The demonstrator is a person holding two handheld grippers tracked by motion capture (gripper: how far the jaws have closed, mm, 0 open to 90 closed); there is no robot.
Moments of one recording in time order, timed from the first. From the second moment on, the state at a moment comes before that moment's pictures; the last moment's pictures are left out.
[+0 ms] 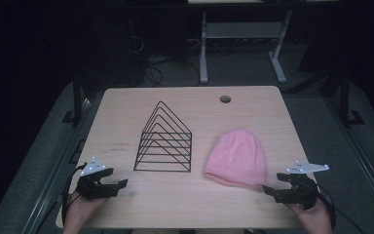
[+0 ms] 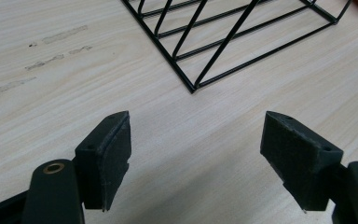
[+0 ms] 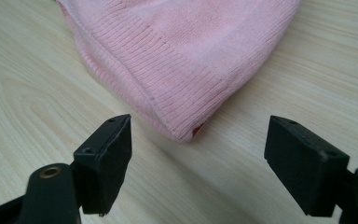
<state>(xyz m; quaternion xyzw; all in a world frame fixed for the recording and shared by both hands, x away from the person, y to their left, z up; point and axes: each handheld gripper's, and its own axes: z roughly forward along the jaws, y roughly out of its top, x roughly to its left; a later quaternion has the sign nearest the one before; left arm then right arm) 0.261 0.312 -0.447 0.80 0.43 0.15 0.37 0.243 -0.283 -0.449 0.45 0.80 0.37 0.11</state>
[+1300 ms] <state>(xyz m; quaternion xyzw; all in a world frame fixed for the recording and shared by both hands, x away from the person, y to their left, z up) 0.260 0.312 -0.448 0.80 0.44 0.15 0.38 0.317 -0.276 -0.407 0.44 0.82 0.36 0.06</state>
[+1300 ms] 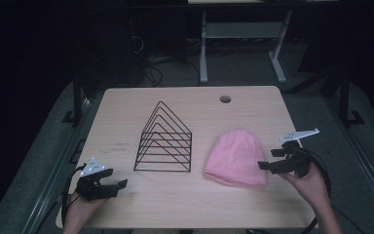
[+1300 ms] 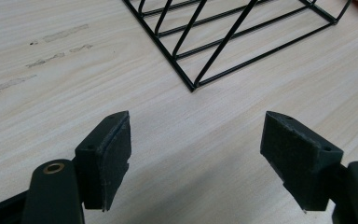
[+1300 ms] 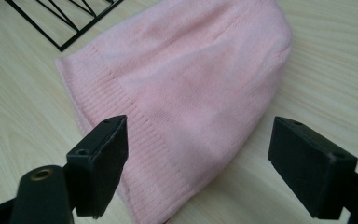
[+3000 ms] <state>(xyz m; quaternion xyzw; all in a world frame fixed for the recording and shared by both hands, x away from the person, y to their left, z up) 0.260 0.316 -0.447 0.80 0.43 0.16 0.38 0.451 -0.250 -0.429 0.48 0.83 0.28 0.01</state>
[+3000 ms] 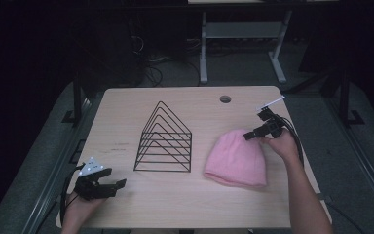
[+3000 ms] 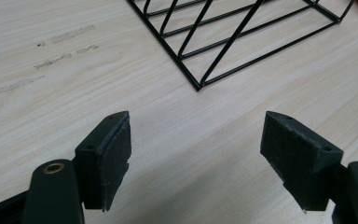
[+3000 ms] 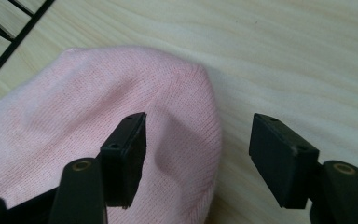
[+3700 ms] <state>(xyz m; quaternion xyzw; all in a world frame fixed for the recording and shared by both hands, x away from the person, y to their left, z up) 0.261 0.316 -0.448 0.80 0.44 0.15 0.38 0.456 -0.239 -0.450 0.50 0.82 0.26 -0.04</state>
